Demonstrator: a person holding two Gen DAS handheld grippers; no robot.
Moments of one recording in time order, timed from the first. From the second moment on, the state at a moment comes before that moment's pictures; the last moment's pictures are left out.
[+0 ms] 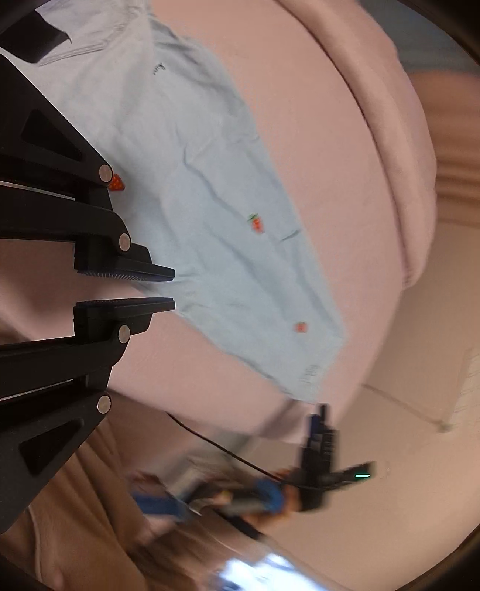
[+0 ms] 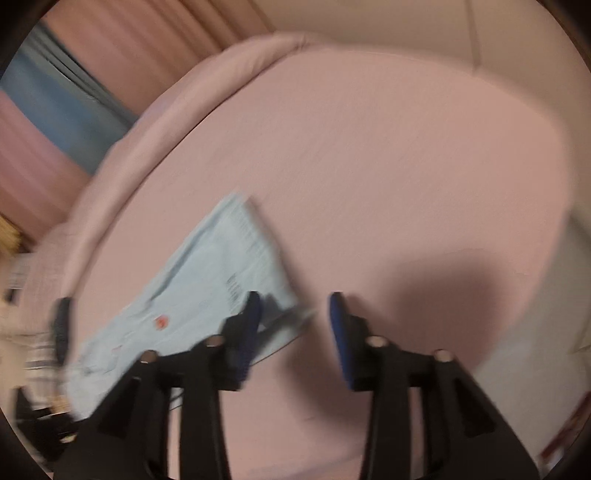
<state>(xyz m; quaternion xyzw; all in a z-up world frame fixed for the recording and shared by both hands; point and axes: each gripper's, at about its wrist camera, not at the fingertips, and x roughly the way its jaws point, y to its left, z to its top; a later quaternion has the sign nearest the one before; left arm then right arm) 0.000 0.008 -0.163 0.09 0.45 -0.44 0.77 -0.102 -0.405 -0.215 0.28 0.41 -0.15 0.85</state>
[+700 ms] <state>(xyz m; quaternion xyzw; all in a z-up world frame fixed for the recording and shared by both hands) 0.146 -0.051 -0.240 0.05 0.49 -0.28 0.83 0.088 -0.338 -0.245 0.19 0.46 0.03 0.86</state>
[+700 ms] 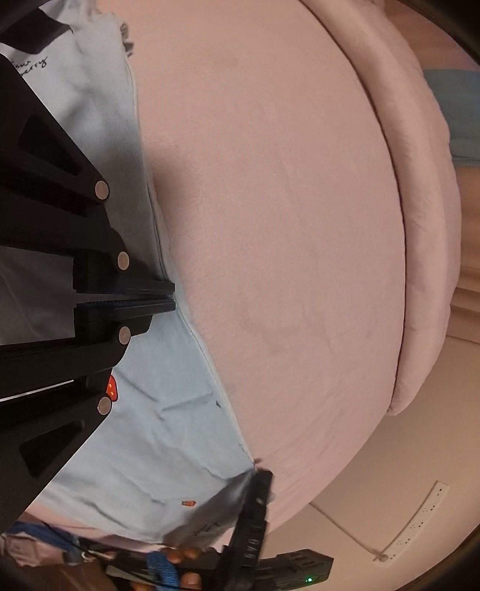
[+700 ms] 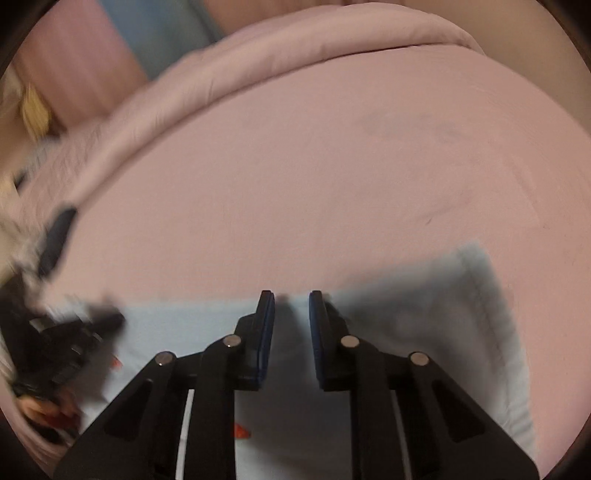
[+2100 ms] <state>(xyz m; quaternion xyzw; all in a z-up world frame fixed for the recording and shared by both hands) 0.054 0.180 -0.173 -0.05 0.43 -0.14 0.89 0.073 -0.195 -0.190 0.10 0.46 0.29 0.83</state>
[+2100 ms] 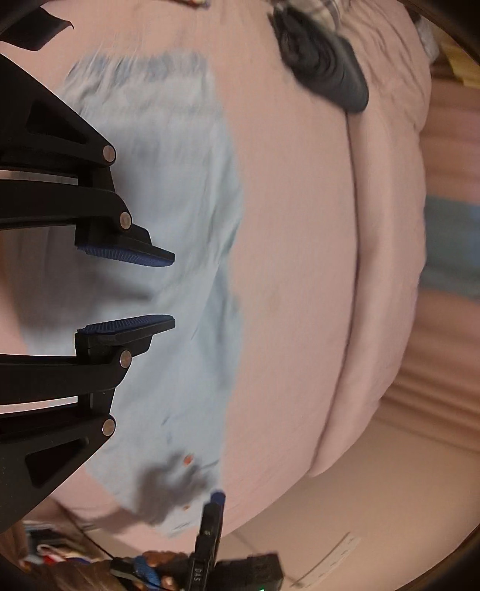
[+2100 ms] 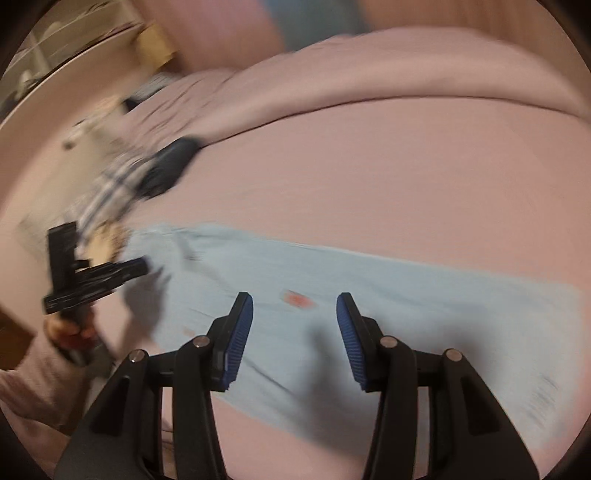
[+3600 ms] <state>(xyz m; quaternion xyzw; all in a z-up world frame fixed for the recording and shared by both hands) 0.053 0.256 -0.240 -0.05 0.46 -0.10 0.88 0.215 -0.007 -0.271 0.18 0.61 0.43 0.64</state>
